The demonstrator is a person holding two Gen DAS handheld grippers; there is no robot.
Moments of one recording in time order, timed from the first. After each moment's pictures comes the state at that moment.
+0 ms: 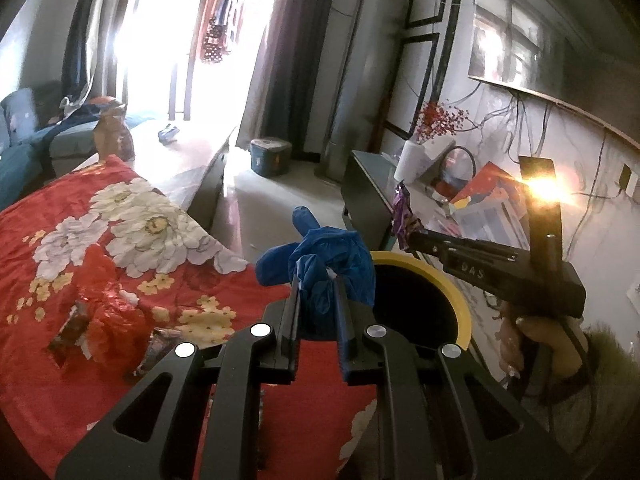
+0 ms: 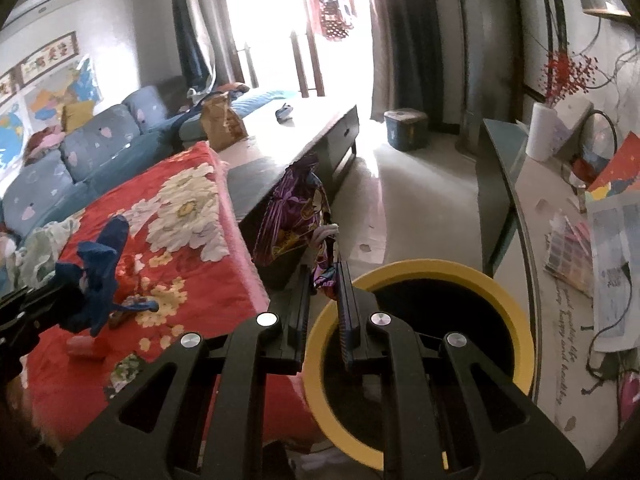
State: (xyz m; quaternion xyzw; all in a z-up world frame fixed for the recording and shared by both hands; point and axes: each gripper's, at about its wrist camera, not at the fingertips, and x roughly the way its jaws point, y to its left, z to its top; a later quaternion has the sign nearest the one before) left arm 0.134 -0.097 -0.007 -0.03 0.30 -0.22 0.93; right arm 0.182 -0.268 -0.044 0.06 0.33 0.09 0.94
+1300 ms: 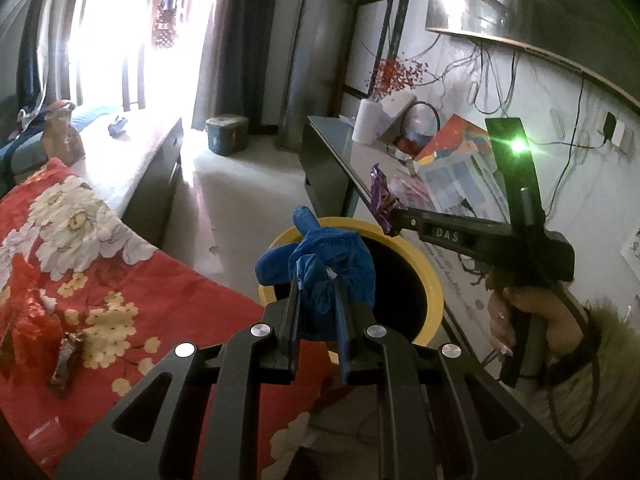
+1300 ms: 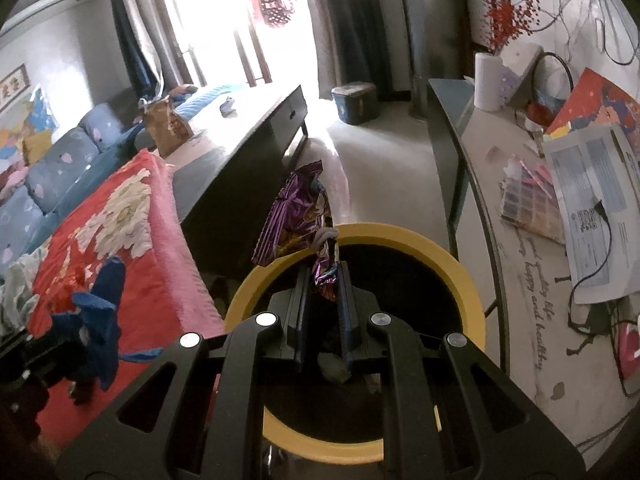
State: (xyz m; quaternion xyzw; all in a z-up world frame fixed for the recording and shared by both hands) left arm 0.144 -0.187 -0.041 0.01 0.34 -0.28 0.90; right arm 0.184 -0.346 -0.076 0.11 0.37 0.01 0.92
